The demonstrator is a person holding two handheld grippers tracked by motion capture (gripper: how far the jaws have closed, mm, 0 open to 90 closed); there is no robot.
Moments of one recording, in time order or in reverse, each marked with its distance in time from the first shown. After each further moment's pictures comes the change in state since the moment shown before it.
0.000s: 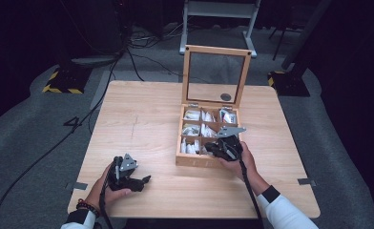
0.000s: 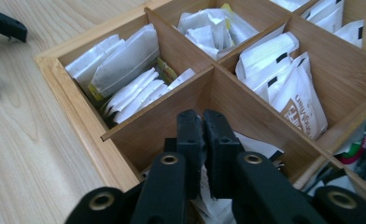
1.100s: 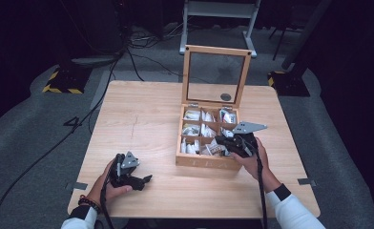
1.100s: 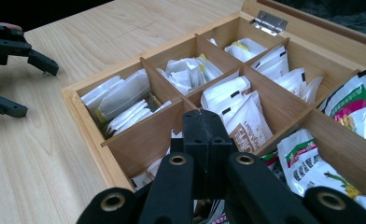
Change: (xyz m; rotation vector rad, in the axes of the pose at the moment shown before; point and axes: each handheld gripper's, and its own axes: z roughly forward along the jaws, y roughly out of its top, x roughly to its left) left arm 0.006 0.006 0.006 0.011 -0.037 0.042; right arm -0.023 -0.001 -0.040 -0.152 0.030 -0.018
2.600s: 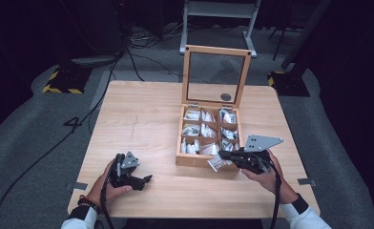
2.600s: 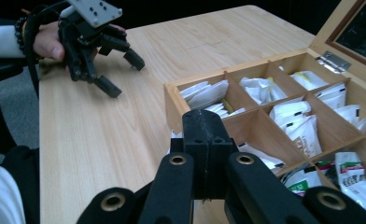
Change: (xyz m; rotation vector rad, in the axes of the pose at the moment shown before) left arm 0.000 0.000 0.000 0.000 0.000 0.000; right arm 0.035 -0.002 -0.055 -0.059 0.185 -0.168
